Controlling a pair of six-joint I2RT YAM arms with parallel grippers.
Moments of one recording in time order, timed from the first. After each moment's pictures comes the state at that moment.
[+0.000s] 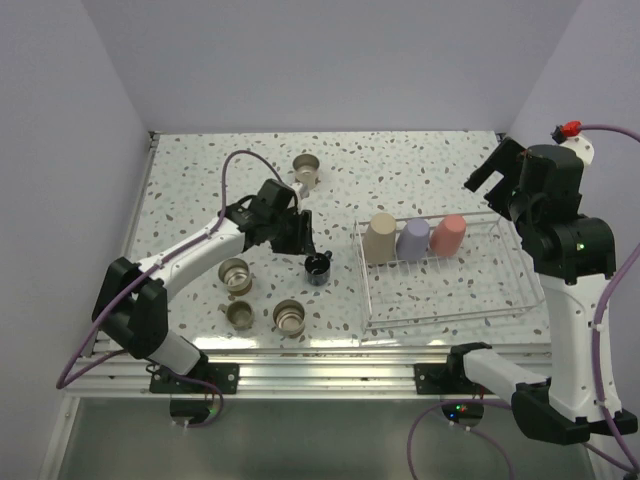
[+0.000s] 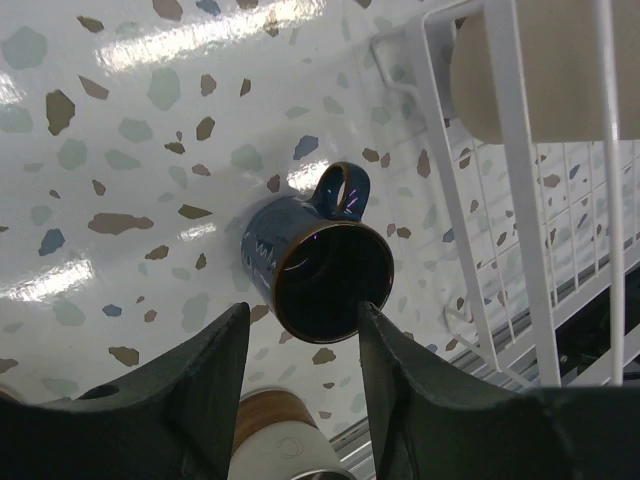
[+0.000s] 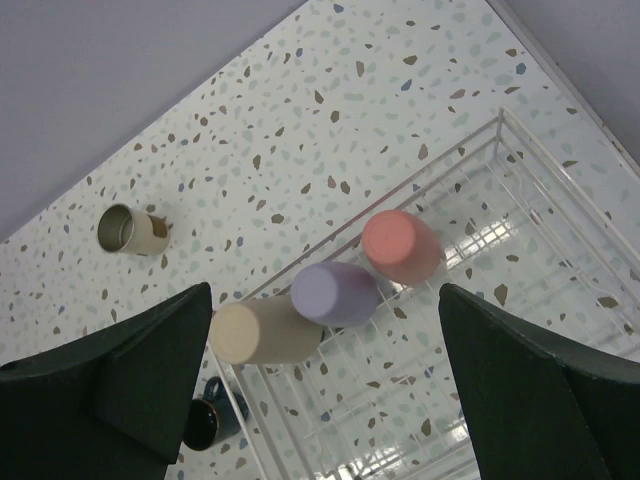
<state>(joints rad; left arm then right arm) -0.59 1.52 1.14 -0.54 0.19 -0.50 0.15 1.09 1.68 -1.10 0.39 0.62</state>
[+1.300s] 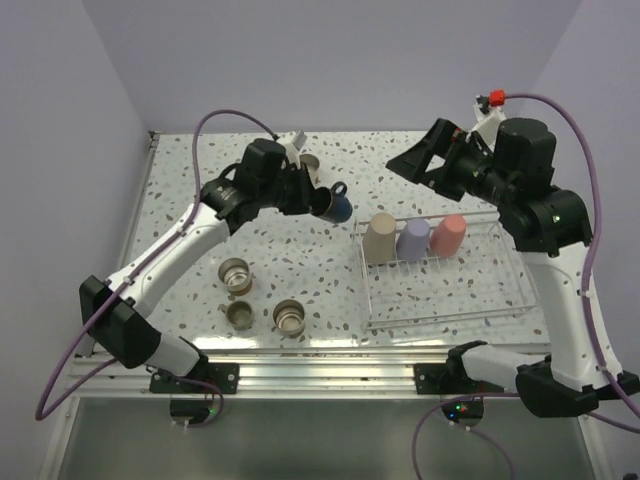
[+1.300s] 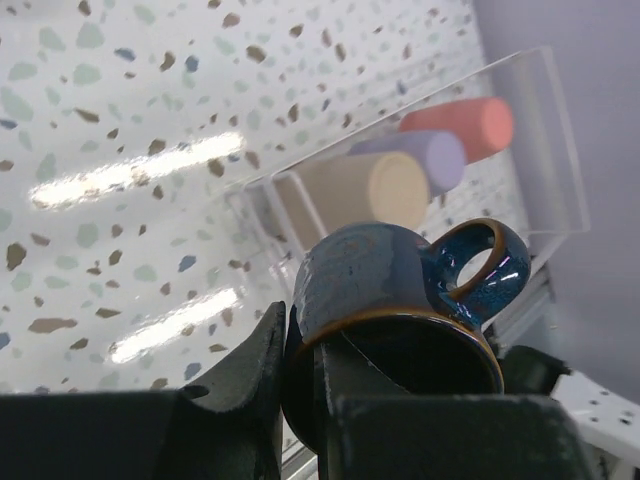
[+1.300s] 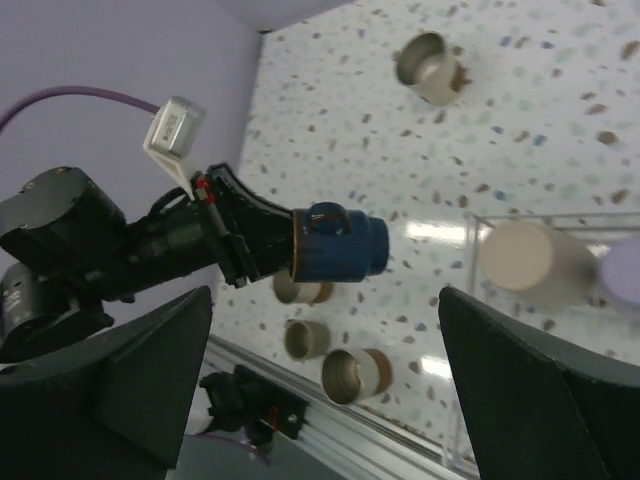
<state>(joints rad) -0.63 1.49 1.43 -0.59 0.15 -0.58 0.30 1.18 1.76 -0.98 -0.21 0.66</state>
